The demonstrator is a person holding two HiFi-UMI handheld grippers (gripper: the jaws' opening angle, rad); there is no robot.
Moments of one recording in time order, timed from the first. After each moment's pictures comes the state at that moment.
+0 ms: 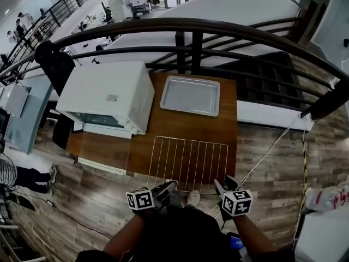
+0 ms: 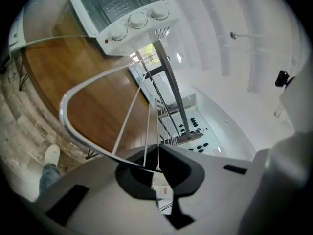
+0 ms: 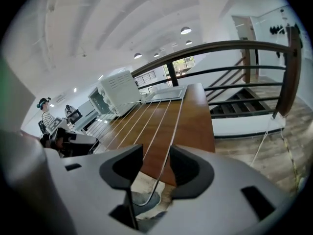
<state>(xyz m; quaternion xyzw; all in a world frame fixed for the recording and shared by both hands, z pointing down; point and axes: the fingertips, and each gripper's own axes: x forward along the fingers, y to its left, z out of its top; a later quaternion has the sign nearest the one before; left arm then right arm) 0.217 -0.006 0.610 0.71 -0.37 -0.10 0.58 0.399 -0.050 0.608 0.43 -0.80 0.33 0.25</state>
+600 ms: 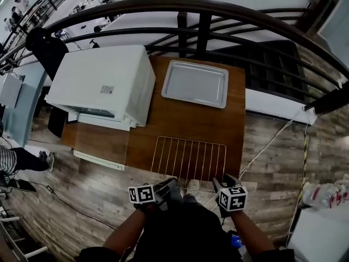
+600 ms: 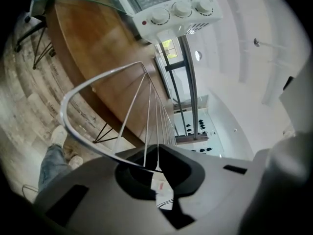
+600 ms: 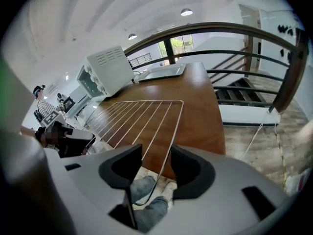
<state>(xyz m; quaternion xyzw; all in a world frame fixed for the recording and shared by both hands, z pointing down) 0.208 -0.002 0.672 0.65 -0.37 -0.09 0.66 0.388 -0.048 0.671 0.41 -0.76 0.36 0.34</state>
